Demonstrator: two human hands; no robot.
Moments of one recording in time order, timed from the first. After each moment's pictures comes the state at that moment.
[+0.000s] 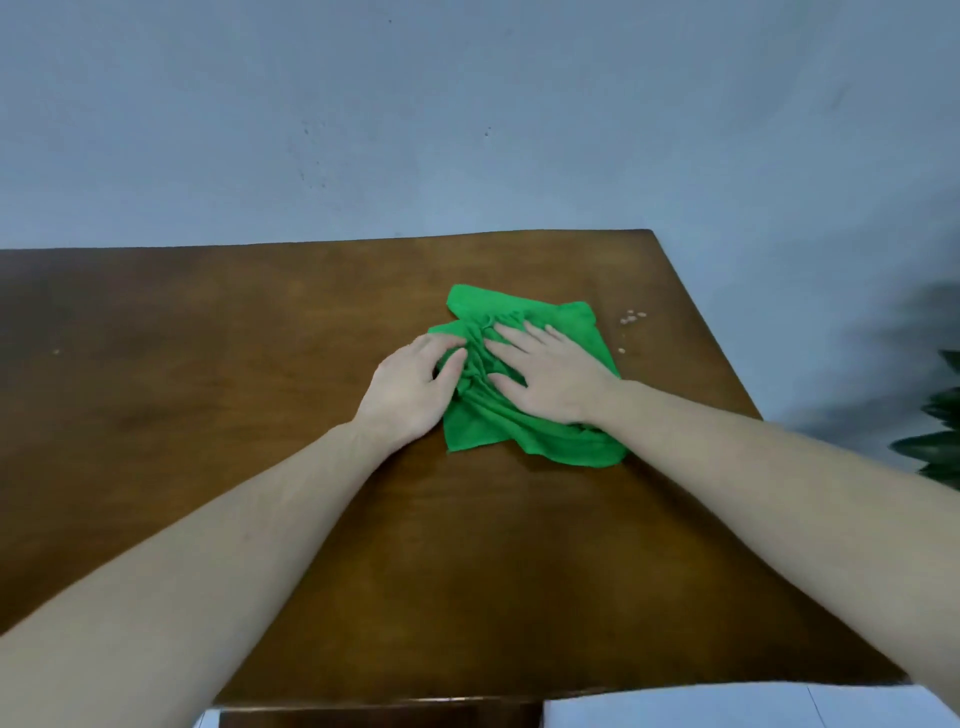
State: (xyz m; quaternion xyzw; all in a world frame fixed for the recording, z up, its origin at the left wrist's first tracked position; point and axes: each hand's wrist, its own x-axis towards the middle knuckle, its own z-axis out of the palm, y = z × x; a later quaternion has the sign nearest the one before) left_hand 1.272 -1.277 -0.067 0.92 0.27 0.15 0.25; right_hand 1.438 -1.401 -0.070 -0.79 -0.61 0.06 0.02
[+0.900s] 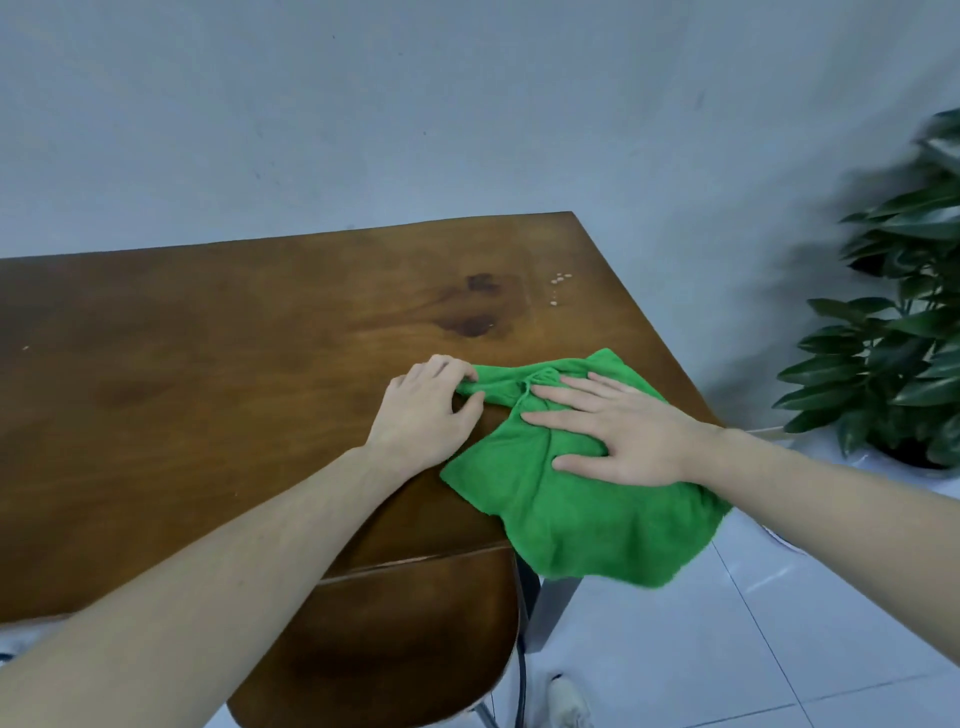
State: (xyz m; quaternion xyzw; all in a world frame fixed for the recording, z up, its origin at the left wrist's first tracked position) left_hand 1.223 -1.378 -0.069 0.96 0.17 0.13 0.17; right_hand 1.380 -1.596 -0.062 -0.76 -0.64 0.09 -0.01
